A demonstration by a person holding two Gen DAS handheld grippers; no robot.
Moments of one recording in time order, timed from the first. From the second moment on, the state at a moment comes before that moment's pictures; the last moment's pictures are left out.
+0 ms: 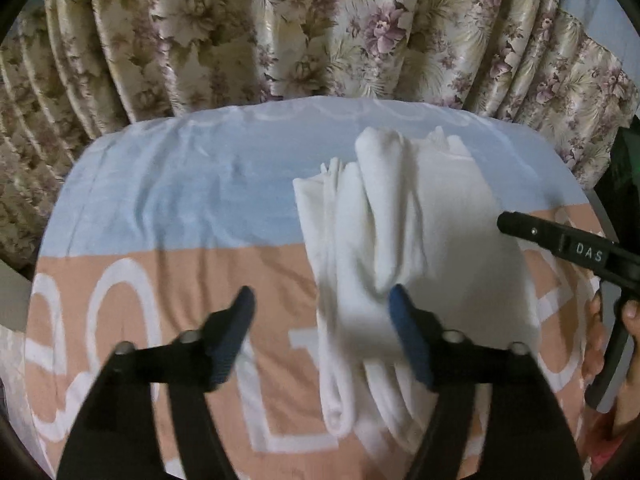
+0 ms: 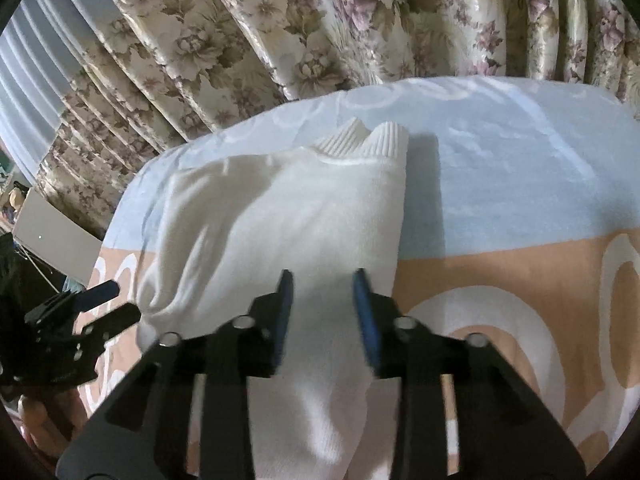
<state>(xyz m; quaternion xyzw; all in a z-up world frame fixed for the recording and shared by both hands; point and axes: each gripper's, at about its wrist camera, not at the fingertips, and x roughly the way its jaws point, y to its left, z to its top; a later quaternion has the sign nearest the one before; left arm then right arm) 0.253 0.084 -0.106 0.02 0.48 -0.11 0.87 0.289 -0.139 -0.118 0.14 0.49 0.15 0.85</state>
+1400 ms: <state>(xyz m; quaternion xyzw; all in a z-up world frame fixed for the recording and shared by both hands) 0.212 0.081 -0.120 0.05 0.49 -0.08 0.86 0.209 -0.128 -0.112 0.04 0.47 0.13 0.87</state>
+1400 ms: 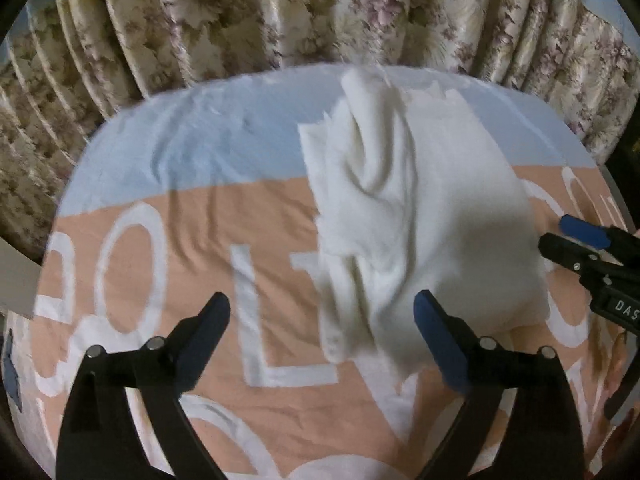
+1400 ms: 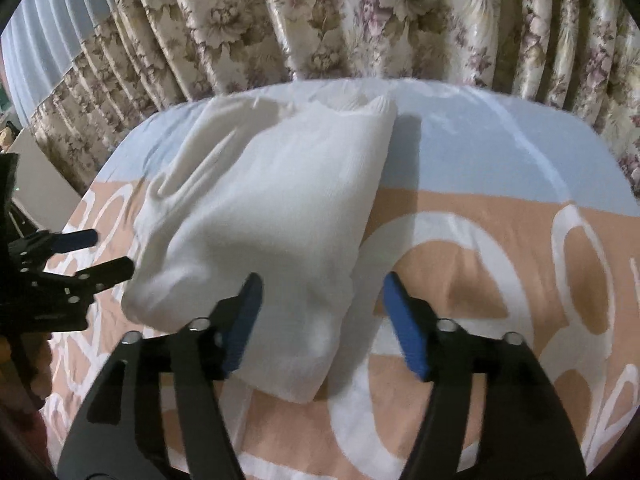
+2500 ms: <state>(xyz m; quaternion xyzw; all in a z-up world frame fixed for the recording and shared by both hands) 0.275 0.056 -0.154 0.01 0.53 -0.21 0.82 0.297 -0.131 -0.153 0.11 0.50 0.13 0.85</state>
